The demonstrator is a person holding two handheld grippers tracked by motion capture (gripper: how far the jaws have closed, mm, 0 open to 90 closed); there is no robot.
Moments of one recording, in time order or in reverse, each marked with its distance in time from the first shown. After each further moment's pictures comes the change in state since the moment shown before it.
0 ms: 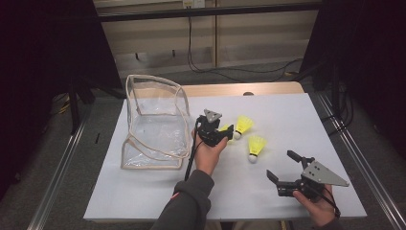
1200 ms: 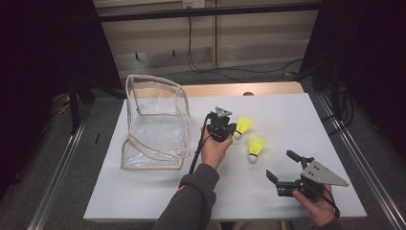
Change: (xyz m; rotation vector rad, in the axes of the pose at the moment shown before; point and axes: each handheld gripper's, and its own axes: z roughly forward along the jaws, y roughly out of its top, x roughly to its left) left arm -0.012 0.010 0.029 0.089 -0.113 0.033; right arm 0.000 0.000 0.001 0.000 0.004 -0.001
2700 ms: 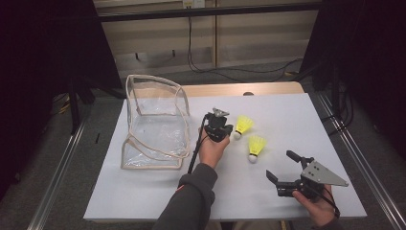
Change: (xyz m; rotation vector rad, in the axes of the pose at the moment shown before) left arm 0.010 -0.005 0.002 0.036 0.030 -0.015; right arm 0.000 0.000 0.000 0.004 0.001 -0.001
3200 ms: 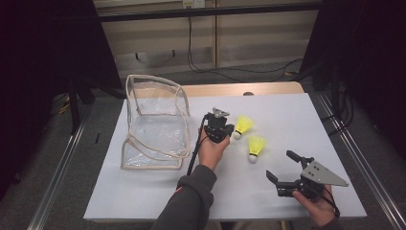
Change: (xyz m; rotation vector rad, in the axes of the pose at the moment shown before) left arm -0.005 0.000 -0.011 -0.026 -0.019 0.010; right arm 0.000 0.000 0.000 -0.002 0.003 -0.003
